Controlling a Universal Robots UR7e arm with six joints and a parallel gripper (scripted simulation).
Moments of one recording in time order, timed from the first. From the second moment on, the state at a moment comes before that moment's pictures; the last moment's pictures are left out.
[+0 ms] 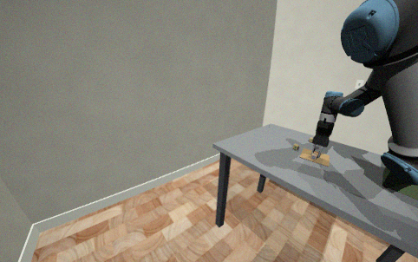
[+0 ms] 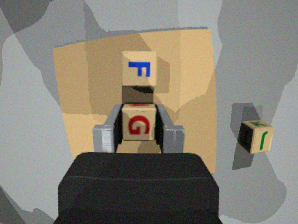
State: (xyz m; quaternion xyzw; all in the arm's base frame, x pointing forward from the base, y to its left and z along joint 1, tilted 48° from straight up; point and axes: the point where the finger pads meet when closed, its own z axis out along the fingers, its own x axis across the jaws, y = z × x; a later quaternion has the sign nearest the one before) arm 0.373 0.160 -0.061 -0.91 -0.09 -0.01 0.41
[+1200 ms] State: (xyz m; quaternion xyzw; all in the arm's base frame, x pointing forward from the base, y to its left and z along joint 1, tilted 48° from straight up) arm 0.373 0.159 -0.060 -0.91 -0.09 -0.01 0.41
